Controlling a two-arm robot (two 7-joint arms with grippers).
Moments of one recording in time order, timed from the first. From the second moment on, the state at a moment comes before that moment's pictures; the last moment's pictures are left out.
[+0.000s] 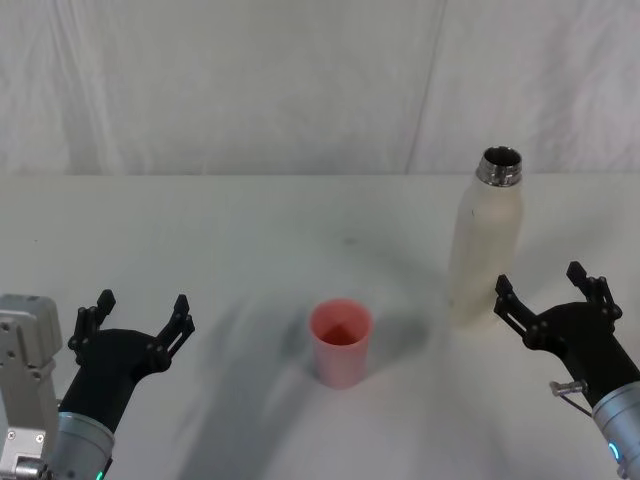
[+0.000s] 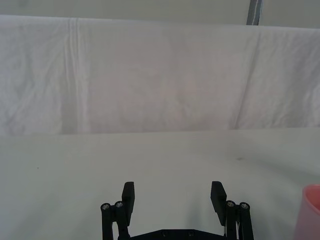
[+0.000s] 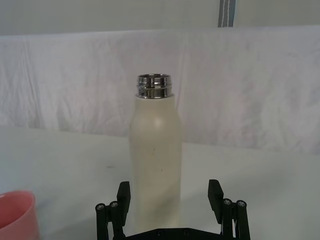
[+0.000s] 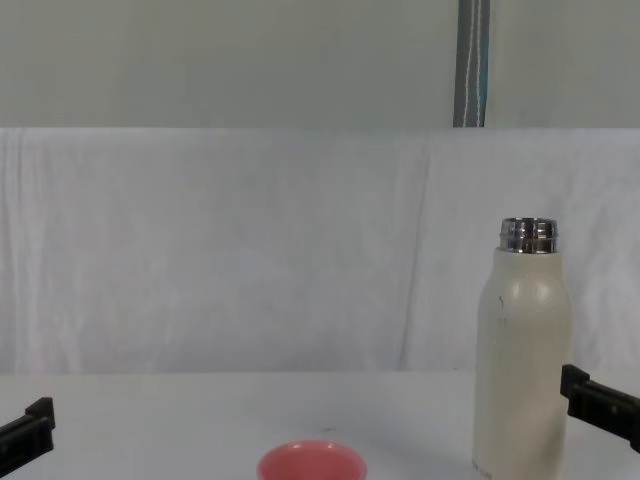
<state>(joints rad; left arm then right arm) 0.27 0.24 0.04 -1.85 -0.25 -0.02 -0.02 -0.14 0.12 -0.13 -1.77 0.12 -0.02 0.13</state>
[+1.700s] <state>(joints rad) 0.27 0.24 0.04 -1.85 -0.25 -0.02 -0.02 0.06 0.22 -0.19 -1.62 0.16 -0.02 0.23</state>
